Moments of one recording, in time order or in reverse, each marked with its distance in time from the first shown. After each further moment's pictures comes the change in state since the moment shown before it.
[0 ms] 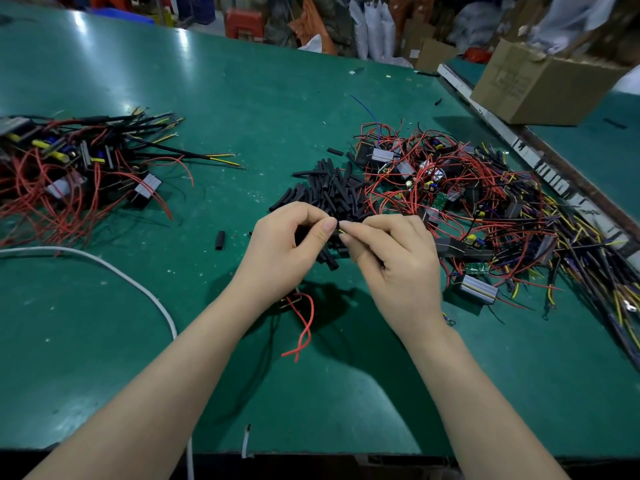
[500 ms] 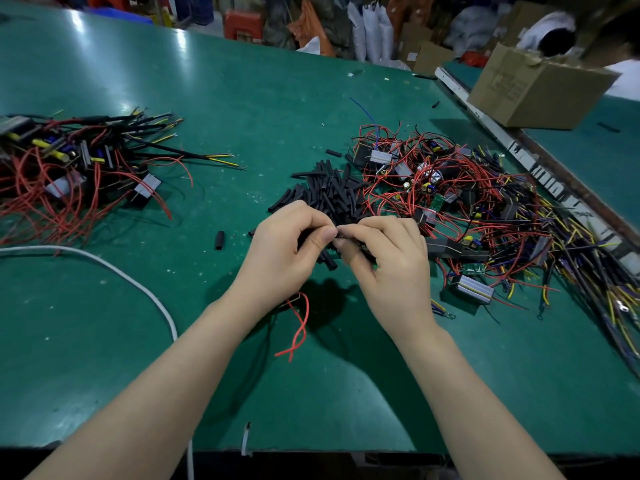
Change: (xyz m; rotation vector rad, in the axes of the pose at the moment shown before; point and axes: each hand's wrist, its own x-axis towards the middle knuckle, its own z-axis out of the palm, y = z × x) left_hand -0.001 0.000 -0.001 0.116 0.006 0.179; right_hand -0.001 -0.004 0.003 -0.039 -0.055 0.058
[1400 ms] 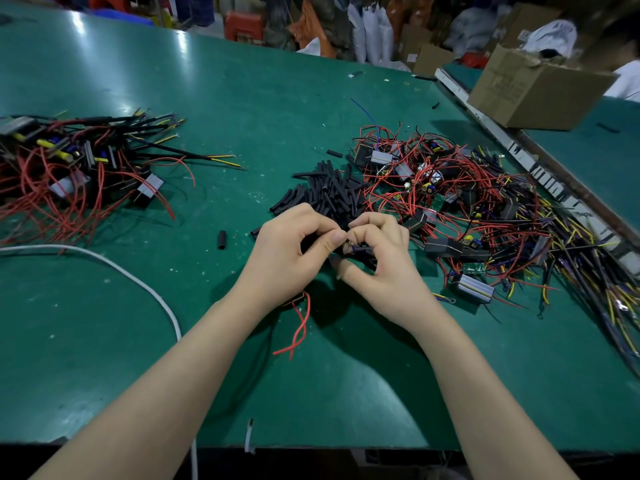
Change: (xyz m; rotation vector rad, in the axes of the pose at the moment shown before) left_hand -0.001 0.002 0.001 -0.027 -0.016 0.008; right_hand 0.005 0.002 -0.007 0.296 -0.450 0.349
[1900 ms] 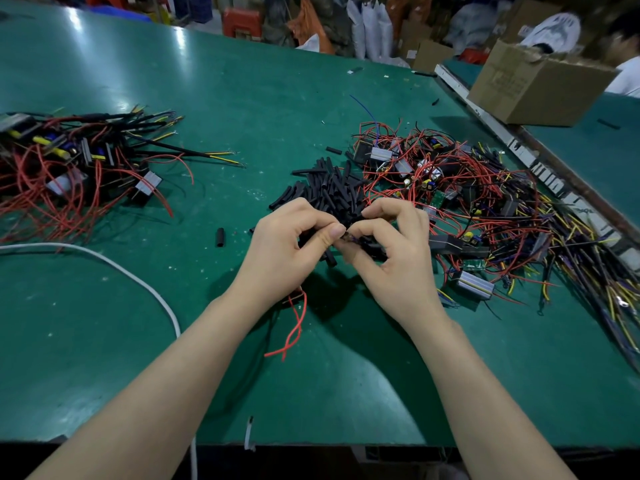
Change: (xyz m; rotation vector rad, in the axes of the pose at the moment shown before) left_hand 0.000 -0.003 0.001 -0.009 0.034 -0.020; right_hand 0.002 0.004 0.003 -0.185 0.388 -0.269
